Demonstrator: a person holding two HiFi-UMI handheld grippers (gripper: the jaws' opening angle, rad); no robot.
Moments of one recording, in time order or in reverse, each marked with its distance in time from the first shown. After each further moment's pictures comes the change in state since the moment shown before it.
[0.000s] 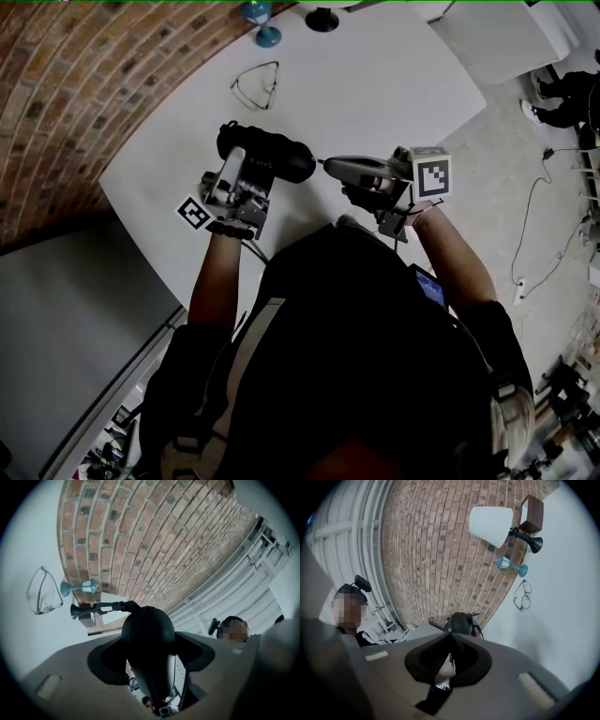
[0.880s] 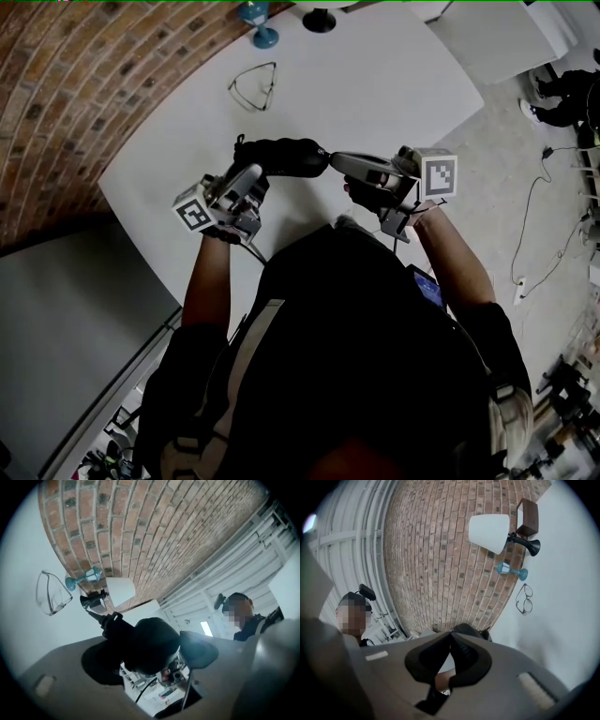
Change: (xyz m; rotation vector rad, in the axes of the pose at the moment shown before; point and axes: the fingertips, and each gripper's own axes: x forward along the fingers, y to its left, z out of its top) left arm -0.015 0.020 -0.037 0.115 0.294 0.115; right arm -0.012 0.008 0.016 0.035 -0.087 0.038
